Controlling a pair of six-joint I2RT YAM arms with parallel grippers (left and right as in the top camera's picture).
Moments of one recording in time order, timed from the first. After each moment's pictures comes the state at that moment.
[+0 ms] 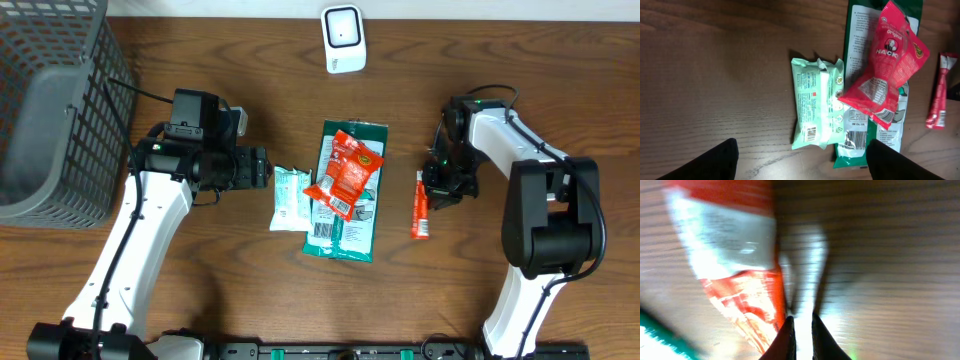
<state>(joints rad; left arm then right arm) -0.14 1.44 1.15 -0.90 0.28 -0.18 0.10 2.08 1.37 -1.15 -0.22 0.17</state>
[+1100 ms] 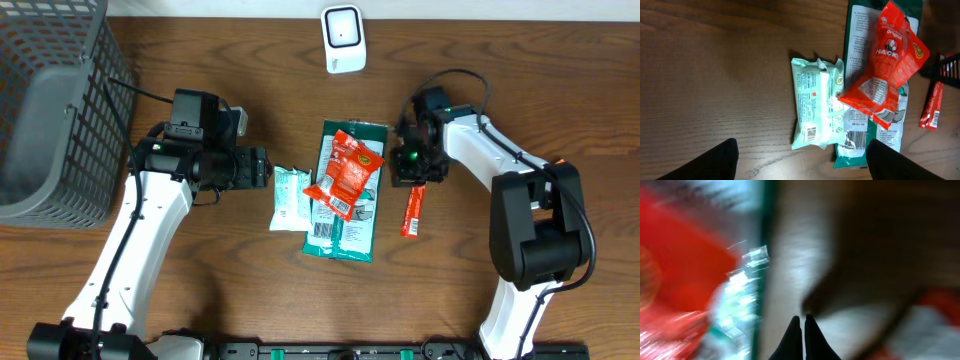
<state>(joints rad) -0.14 1.44 1.15 -0.90 0.28 -0.18 0.23 2.03 1.34 -0.84 -0.32 0.18</state>
